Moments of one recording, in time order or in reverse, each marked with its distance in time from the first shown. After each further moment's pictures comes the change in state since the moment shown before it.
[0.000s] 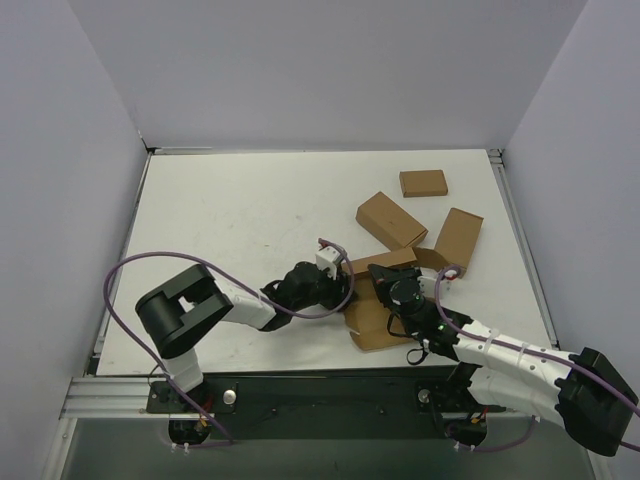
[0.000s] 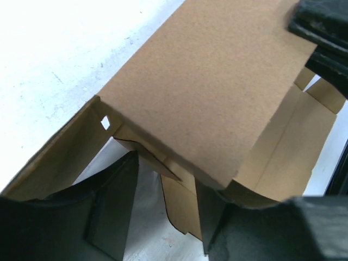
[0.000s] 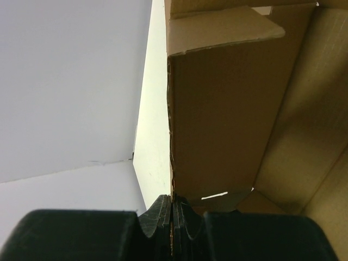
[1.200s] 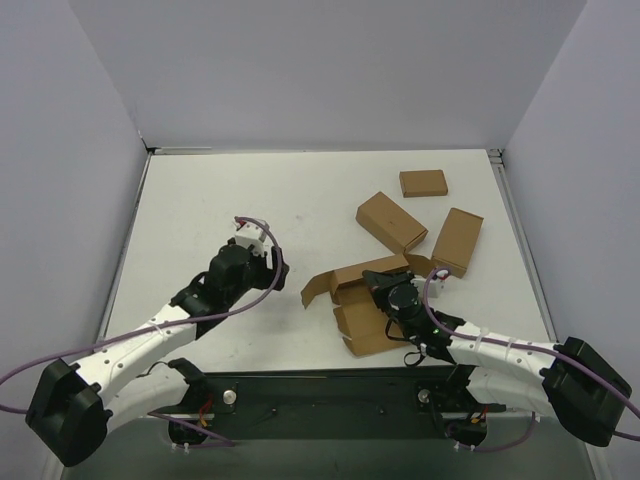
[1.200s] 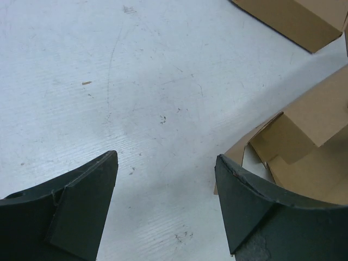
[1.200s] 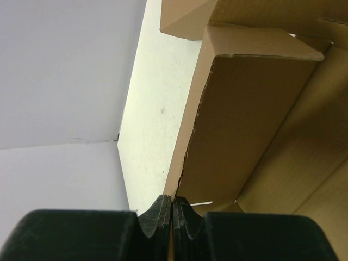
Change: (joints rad) left arm 0.267 -0.758 -0.072 -0.752 -0.223 0.130; right arm 0.006 0.072 -0.075 0.186 -0.050 -0.136
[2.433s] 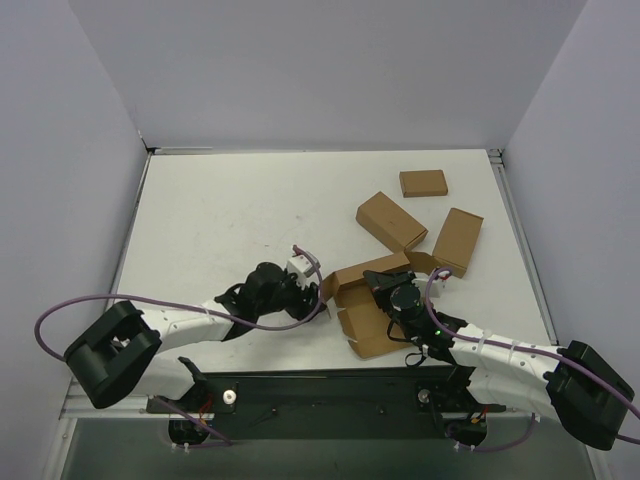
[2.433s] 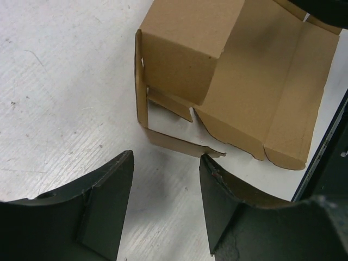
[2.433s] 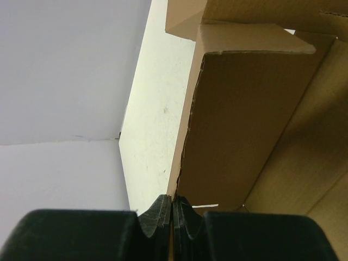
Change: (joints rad) left arm -0.146 0.332 -0.116 0.417 0.370 0.107; right arm 0.000 -0.027 -0.011 -0.001 0.000 -0.027
